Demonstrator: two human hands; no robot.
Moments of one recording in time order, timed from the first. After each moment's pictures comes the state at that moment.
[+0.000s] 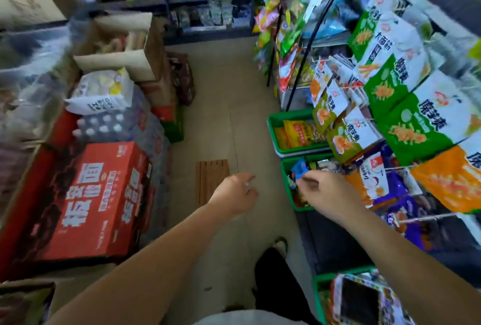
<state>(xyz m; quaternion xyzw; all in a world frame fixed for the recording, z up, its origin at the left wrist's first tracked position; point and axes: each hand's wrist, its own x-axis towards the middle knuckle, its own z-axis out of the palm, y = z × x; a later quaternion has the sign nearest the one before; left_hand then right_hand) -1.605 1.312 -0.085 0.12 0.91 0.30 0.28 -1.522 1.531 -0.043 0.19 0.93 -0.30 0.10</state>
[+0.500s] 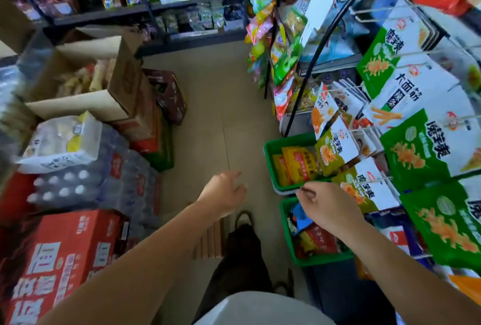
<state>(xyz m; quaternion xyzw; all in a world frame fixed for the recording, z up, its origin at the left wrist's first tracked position) -1.874 1.436 -0.081 0.10 0.92 0.25 0.30 -1.763 1.661 -0.068 0.17 0.94 -0.27 0.14</state>
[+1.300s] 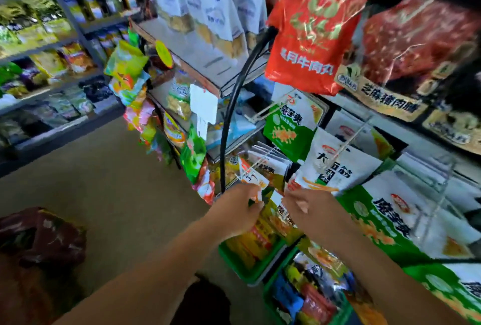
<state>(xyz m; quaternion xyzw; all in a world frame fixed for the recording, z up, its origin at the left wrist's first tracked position) -2.139 1.711 -0.052 0.48 0.79 0.20 0.31 -1.961 1.808 -0.015 0.43 0.84 -0.33 -0.04</state>
